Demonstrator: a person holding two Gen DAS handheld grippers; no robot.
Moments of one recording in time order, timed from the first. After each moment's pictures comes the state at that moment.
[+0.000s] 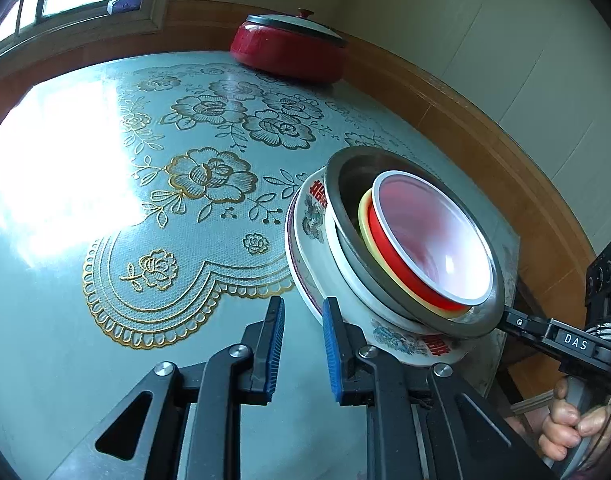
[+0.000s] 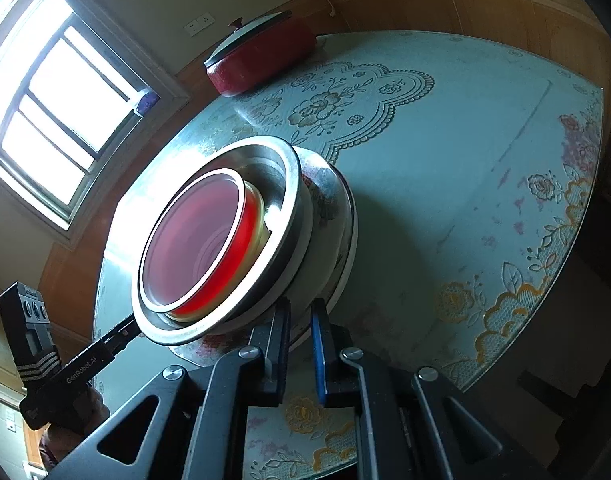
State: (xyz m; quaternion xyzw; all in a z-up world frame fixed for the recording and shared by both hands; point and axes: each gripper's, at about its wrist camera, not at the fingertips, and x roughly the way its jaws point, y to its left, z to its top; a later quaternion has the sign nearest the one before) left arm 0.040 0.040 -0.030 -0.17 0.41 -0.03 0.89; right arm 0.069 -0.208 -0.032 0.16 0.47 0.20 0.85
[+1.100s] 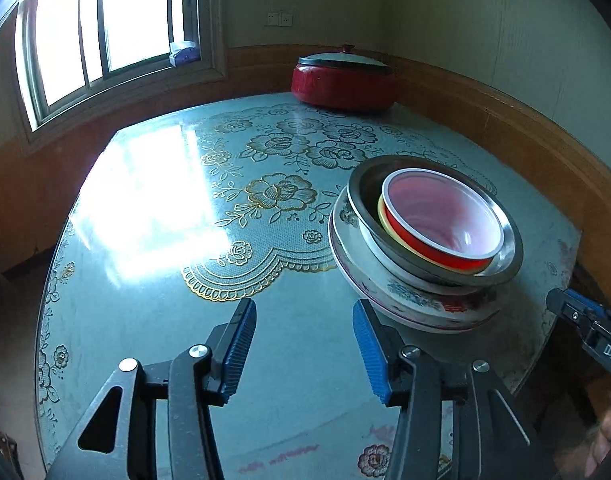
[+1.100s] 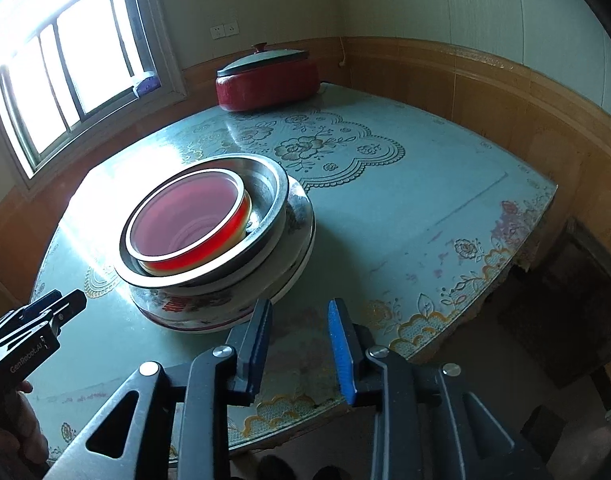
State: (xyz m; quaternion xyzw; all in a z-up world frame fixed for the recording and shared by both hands) left arm -0.029 -0.004 -0.001 -0.08 0.38 0.13 0.91; right arm 0.001 -0.210 -0.001 0.00 0.38 0.14 0.91
